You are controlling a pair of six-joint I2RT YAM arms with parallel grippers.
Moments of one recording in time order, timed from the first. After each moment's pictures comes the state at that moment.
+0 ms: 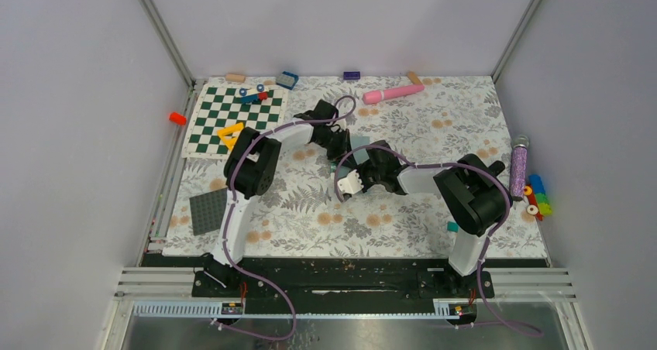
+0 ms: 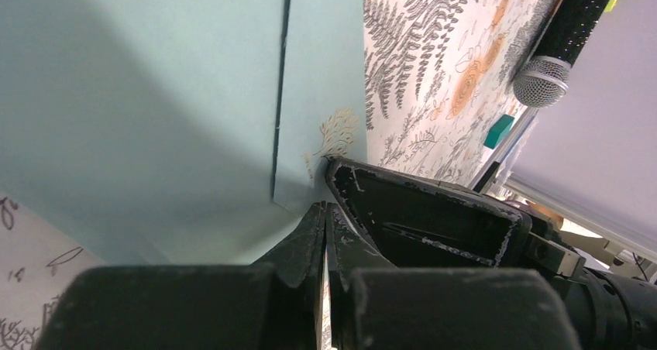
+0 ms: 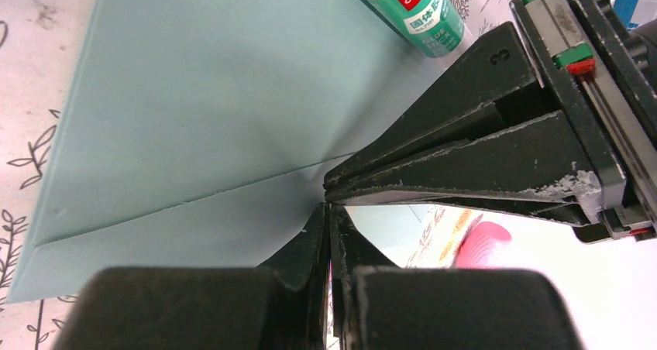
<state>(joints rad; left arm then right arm) -0.51 2.33 1.72 -0.46 0.75 -0.54 0.59 1.82 0.83 0.17 -0.19 -1.55</state>
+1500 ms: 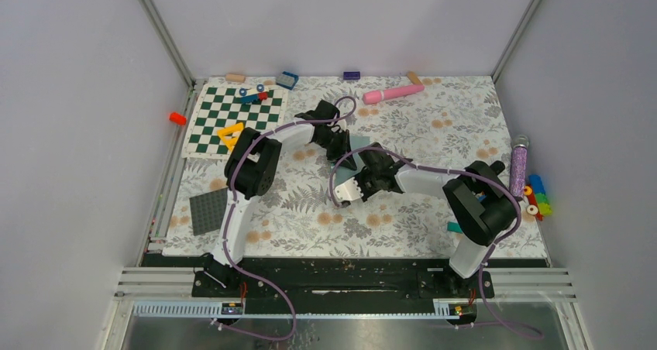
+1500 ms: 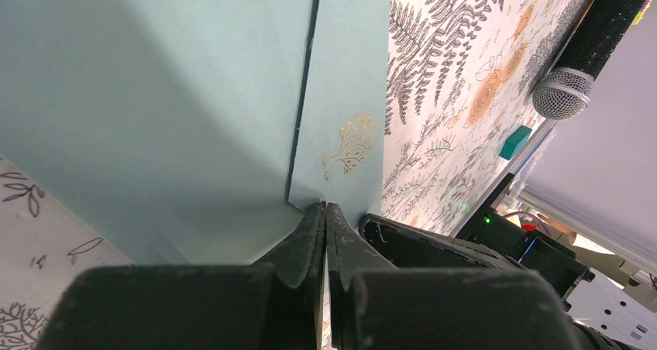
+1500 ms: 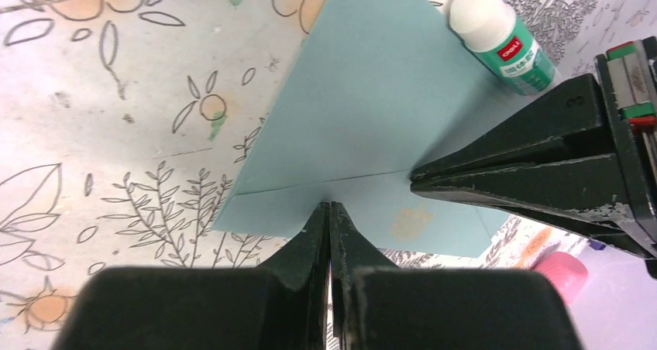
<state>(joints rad) -0.52 2.33 1.73 -0.51 0.68 -0.54 0.66 1.74 0.90 -0.20 -0.18 -1.47</state>
